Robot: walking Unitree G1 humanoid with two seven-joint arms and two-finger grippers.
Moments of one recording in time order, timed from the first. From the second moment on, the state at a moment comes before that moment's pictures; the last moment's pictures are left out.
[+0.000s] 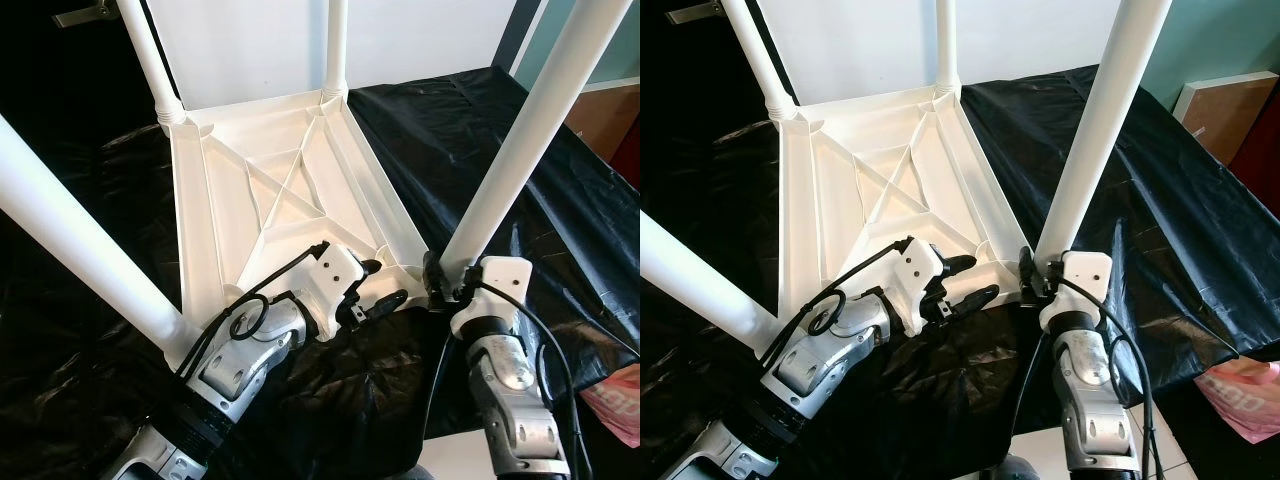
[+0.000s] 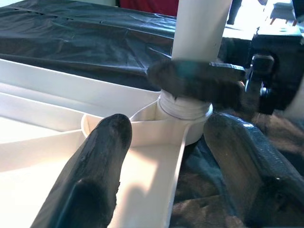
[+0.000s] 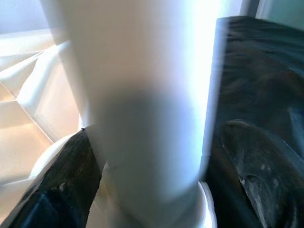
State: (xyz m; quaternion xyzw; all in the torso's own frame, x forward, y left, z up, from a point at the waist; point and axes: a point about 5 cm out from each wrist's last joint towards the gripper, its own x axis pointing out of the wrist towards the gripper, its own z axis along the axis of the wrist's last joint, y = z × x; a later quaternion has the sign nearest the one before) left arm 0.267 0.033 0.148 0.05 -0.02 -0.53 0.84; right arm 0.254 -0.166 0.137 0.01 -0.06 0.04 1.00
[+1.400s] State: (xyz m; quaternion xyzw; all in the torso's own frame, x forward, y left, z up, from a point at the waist) left arm 0.257 0.048 0.155 0.05 0.00 -0.54 0.84; right arm 0.282 -0.196 0.147 -0.08 -0.05 0.24 0.97
